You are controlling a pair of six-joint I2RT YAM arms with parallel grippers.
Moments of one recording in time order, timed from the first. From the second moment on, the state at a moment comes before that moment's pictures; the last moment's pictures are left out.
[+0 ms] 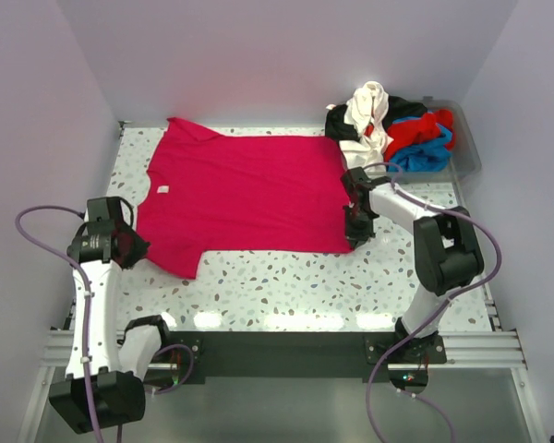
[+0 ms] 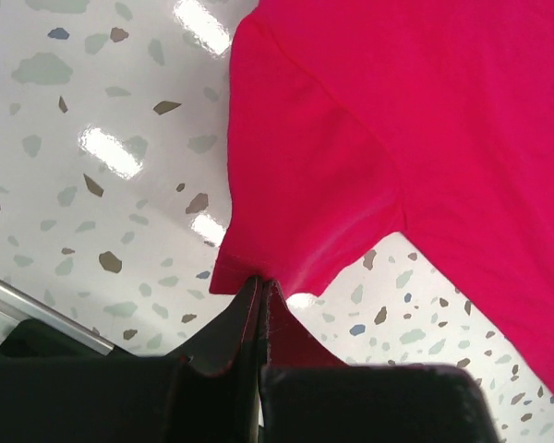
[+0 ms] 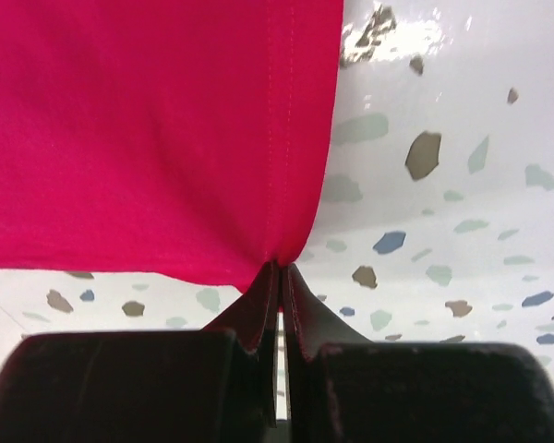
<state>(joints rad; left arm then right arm) 0.22 0.90 0.90 -1.01 -0.11 -0.59 0.33 1.77 1.17 -0.84 0.07 0.42</state>
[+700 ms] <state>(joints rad) 0.22 1.18 1.09 -0.82 0.01 -0.54 0.30 1.87 1.45 -0.96 0.07 0.41</state>
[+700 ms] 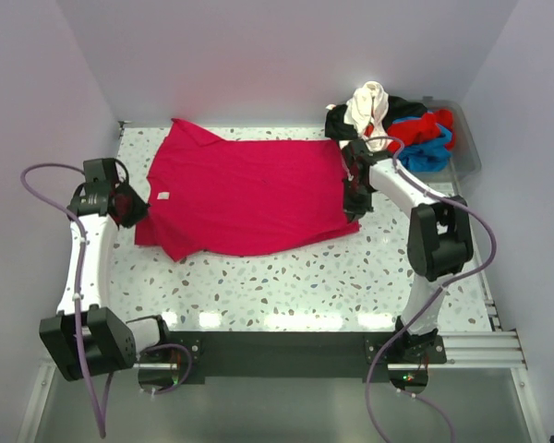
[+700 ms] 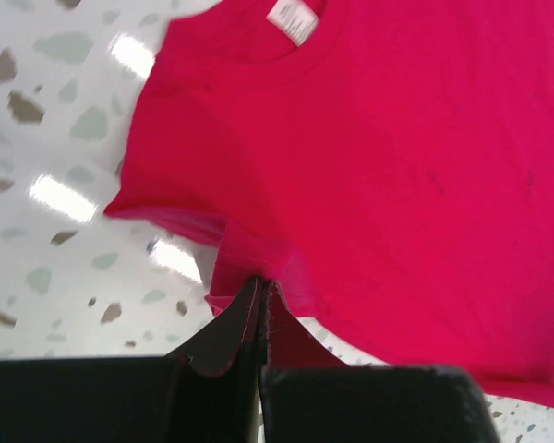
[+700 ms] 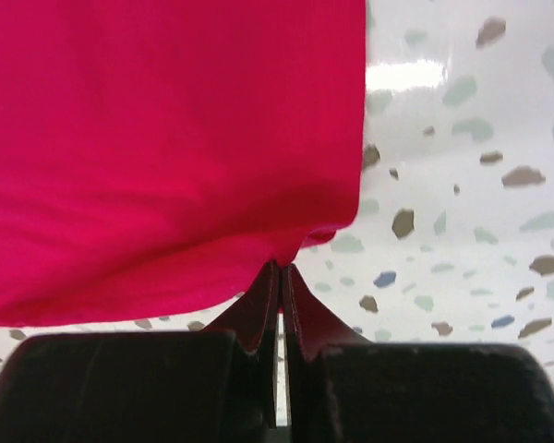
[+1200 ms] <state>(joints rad) 0.22 1.52 1.37 -0.66 0.18 -0.39 0.21 2.10 1.79 -1.01 0.03 0.37</state>
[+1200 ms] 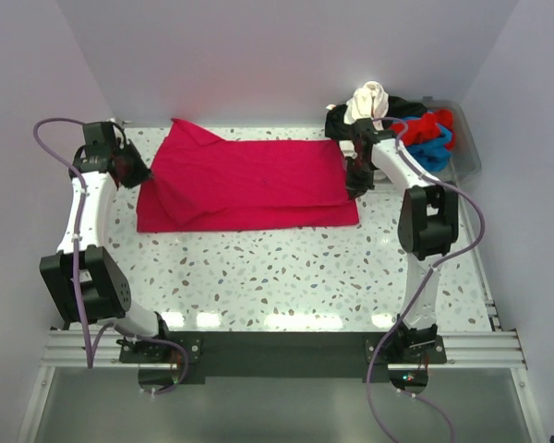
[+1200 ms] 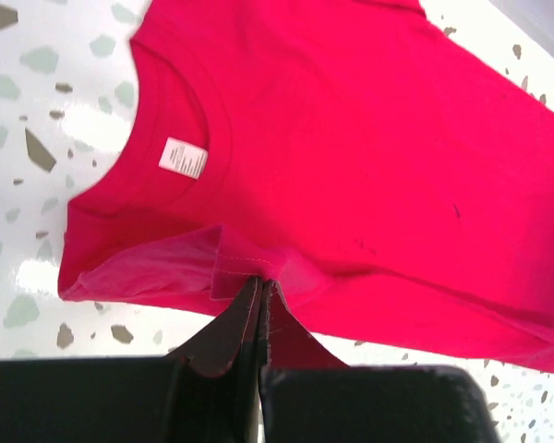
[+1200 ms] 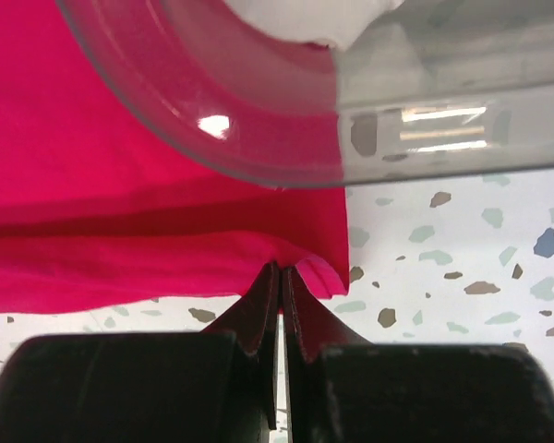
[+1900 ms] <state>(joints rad) 0.22 1.82 1.65 -0.62 0.22 -0.36 0.17 2.23 1.98 -1.05 0.04 0.35</state>
